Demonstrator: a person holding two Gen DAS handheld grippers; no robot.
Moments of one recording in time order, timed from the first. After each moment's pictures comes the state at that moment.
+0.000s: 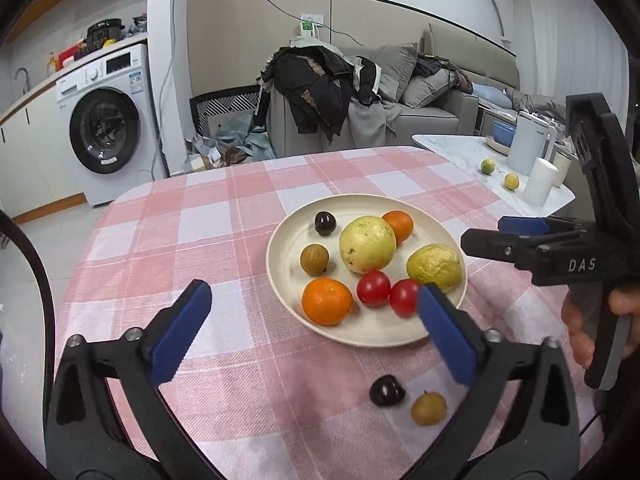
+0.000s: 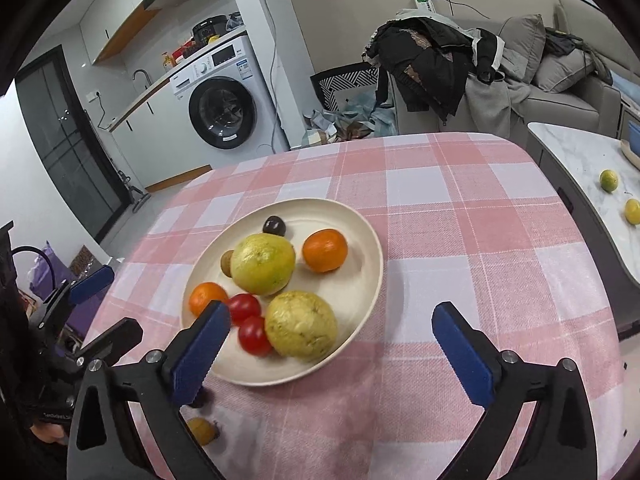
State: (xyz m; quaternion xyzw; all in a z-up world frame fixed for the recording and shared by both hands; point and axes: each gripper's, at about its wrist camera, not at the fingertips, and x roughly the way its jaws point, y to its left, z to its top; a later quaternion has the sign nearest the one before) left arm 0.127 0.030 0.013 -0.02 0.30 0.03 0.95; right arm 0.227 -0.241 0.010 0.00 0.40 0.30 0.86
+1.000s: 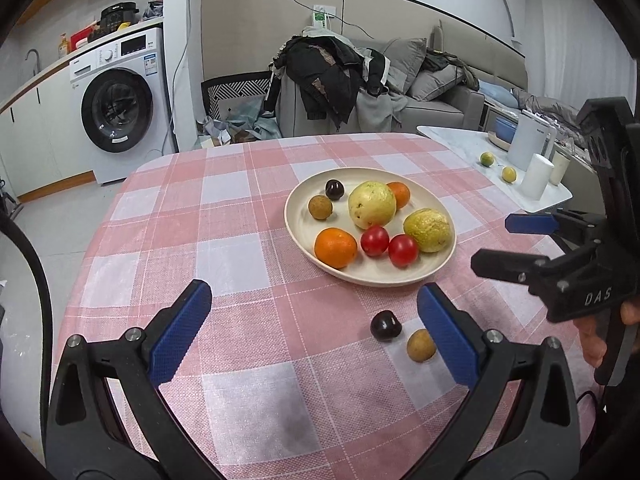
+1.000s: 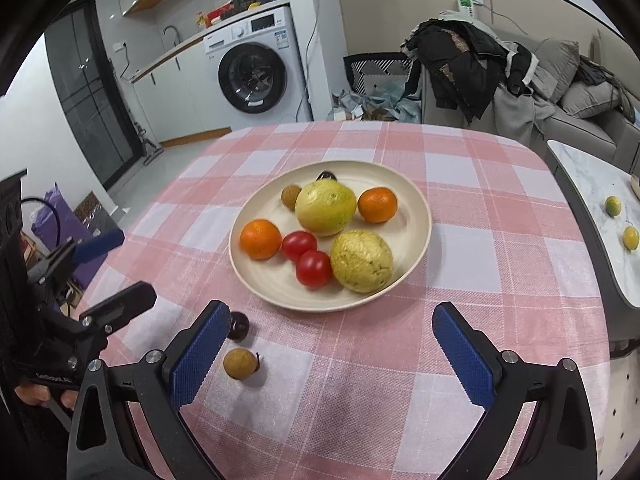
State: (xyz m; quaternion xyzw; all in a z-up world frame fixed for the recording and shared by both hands) left arm 0.062 0.030 0.024 -0.04 0.33 0.04 0.94; right arm 0.163 -0.219 0.015 -0.09 0.41 0.33 0.84
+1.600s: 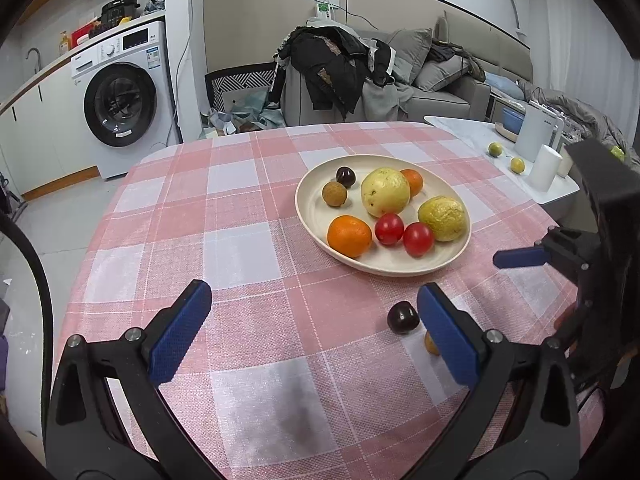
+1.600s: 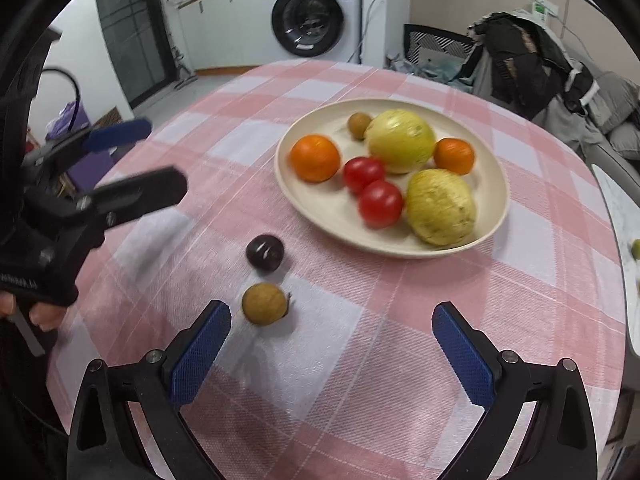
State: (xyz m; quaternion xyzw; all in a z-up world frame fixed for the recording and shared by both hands) left arm 0.074 0.037 0.011 -0.04 0.35 0.05 0.94; right arm 0.136 -0.182 -0.030 -0.20 0.44 0.38 0.79
